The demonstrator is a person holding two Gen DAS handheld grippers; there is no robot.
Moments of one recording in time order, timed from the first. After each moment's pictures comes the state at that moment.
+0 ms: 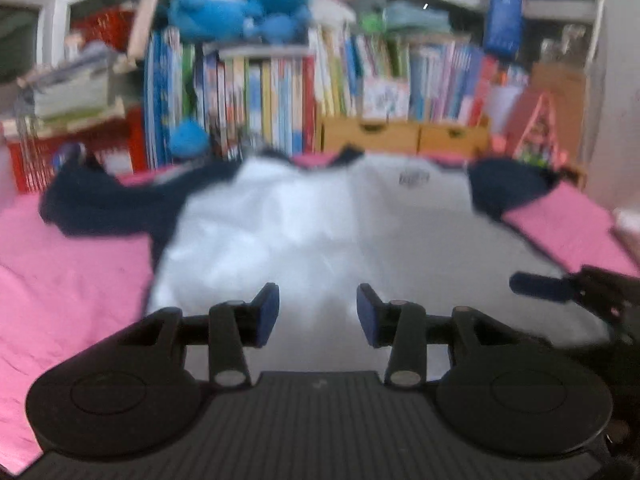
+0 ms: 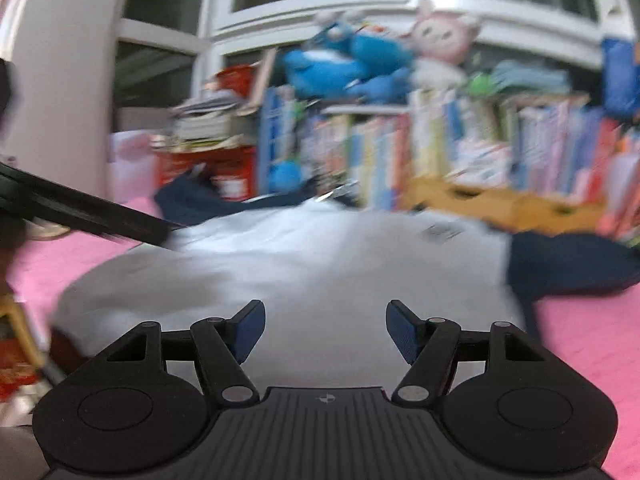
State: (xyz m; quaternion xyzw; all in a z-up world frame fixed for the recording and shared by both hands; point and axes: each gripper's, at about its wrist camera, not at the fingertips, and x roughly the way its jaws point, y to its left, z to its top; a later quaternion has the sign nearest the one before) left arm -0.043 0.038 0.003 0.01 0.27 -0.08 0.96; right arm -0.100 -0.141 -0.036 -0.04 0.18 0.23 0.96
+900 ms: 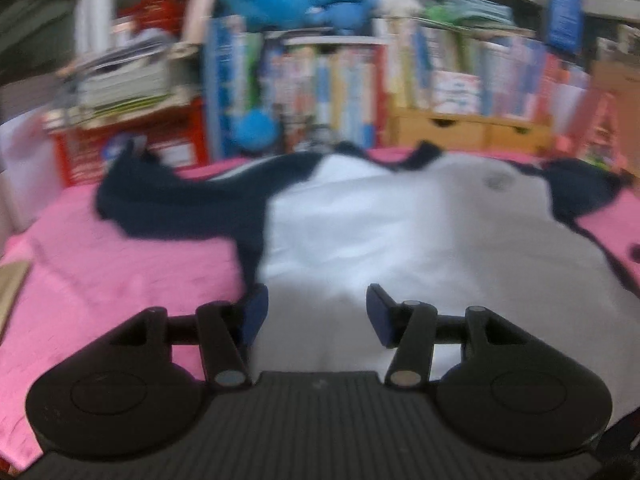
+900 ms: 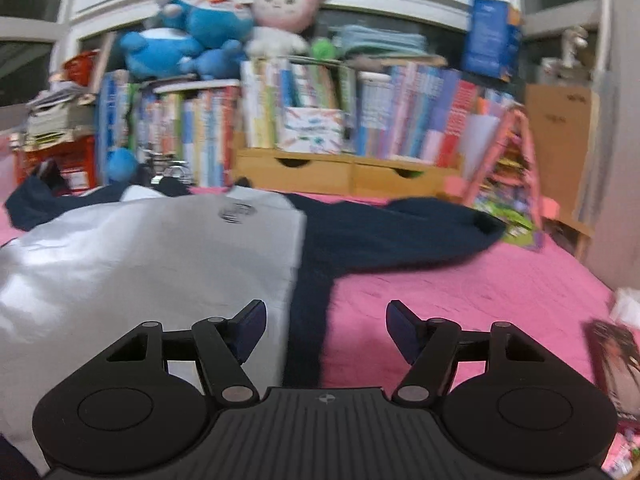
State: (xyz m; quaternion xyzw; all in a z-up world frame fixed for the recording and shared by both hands) left arm -0.010 0.095 0.023 0.02 0.29 -0.04 0.96; right arm -0.051 -0.238 -0.017 -0.04 0.21 0.03 0.98
